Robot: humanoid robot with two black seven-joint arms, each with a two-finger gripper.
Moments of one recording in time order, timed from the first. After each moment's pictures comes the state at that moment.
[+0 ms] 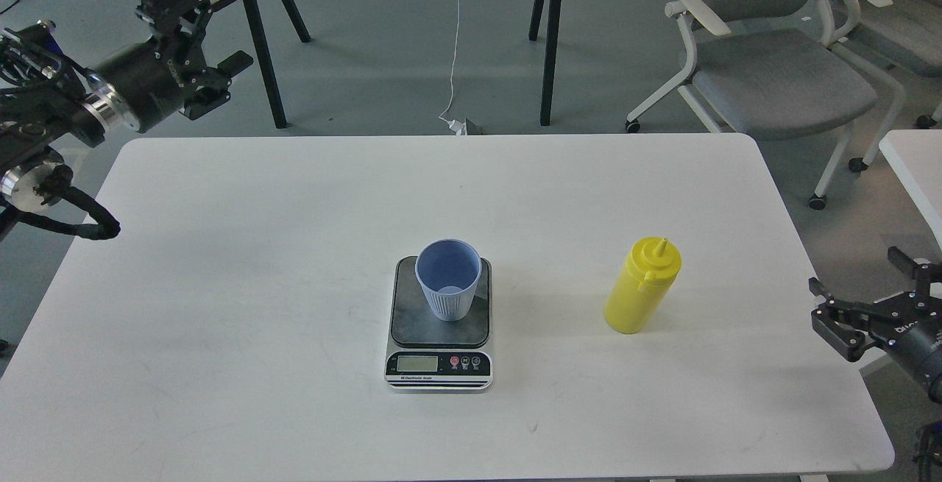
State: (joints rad) left arm -0.99 0.66 -0.33 -0.76 0.46 -0.45 -0.49; right arm 0.12 -1.09 0.47 1.53 0.87 0.49 0.33
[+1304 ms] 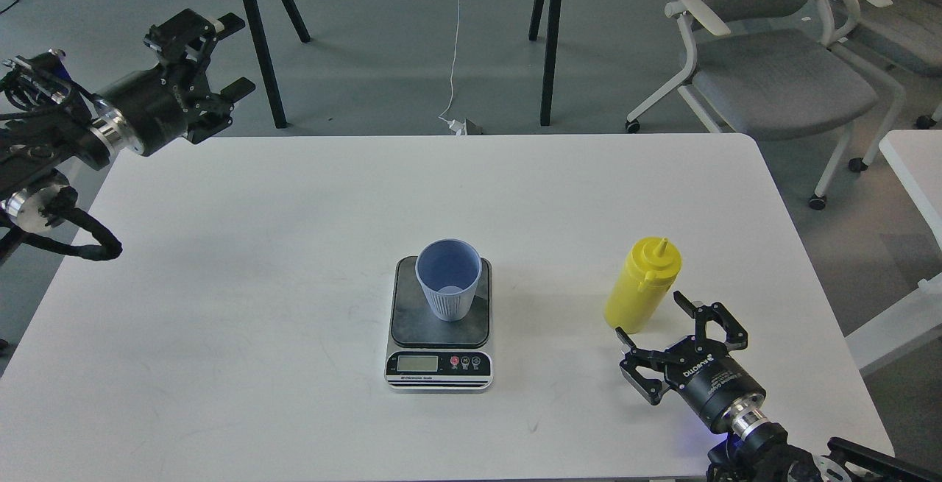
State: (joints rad) left arm -0.94 0.66 -0.33 -0.76 0.46 -0.45 -0.49; right arm 0.14 -0.51 0.47 1.24 0.55 0.49 0.33
